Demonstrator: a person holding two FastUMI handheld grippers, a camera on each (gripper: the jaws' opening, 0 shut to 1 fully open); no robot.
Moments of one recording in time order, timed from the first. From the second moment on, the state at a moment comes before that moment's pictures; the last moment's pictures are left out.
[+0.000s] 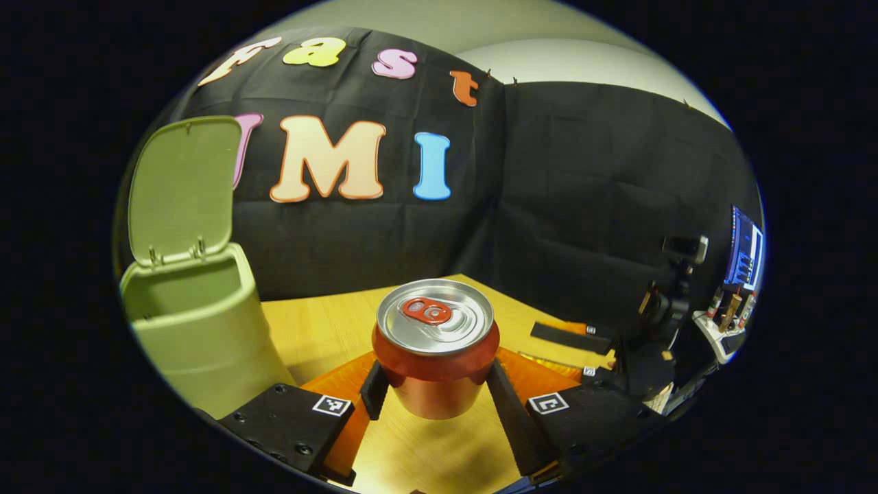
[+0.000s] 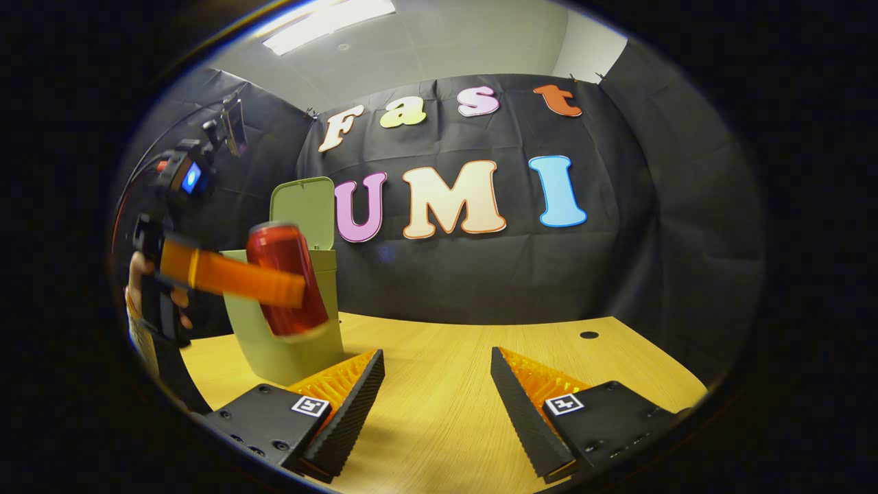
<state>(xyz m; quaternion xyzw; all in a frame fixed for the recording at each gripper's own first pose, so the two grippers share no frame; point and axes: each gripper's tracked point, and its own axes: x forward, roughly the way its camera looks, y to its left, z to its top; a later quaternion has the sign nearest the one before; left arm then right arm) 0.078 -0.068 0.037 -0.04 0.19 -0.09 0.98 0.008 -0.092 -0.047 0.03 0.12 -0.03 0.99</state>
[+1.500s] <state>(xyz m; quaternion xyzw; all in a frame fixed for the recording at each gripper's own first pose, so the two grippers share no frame) 0.098 0.156 0.182 0.04 0.13 0.18 0.97 -0.001 -0.116 -0.026 0.06 0.10 -0.06 0.99</state>
